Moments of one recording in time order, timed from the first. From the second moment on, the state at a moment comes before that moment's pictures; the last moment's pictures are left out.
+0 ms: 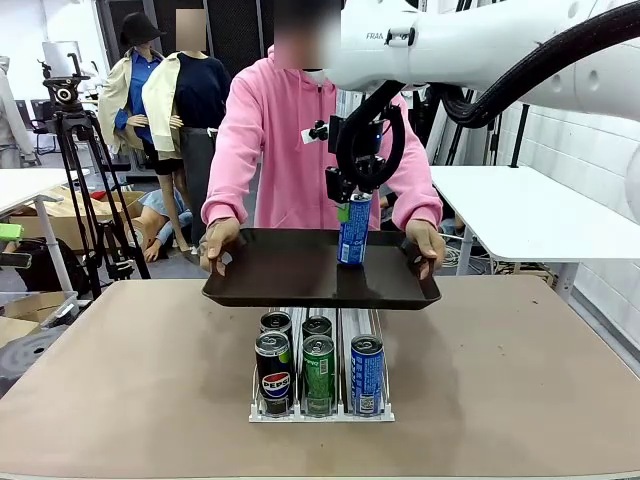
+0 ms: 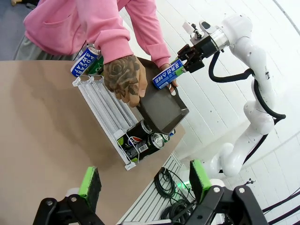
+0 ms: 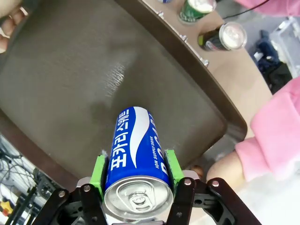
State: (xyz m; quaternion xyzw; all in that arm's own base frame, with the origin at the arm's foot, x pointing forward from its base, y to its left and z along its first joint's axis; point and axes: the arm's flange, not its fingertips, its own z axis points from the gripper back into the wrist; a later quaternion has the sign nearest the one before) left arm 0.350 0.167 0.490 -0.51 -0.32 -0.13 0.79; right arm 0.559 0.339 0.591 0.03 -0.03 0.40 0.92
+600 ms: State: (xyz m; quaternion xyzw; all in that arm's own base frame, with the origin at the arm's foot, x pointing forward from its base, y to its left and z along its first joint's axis) left arm 0.350 0.167 0.490 -0.51 -0.32 -0.13 0.79; right arm 0.558 0.344 0.588 0.03 -0.02 0.40 0.92
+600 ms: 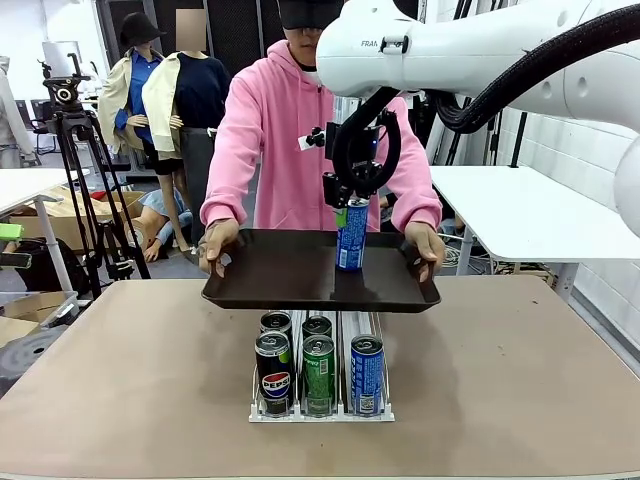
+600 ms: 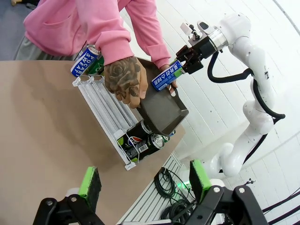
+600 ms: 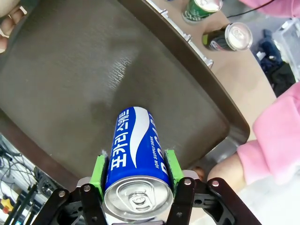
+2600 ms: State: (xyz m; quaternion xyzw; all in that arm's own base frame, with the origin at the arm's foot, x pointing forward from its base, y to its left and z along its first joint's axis) left arm 0.350 0.167 0.490 -0.51 -0.32 -0.13 0.79; right arm 0.523 0.315 0.675 0.00 -0.05 0.39 0.92
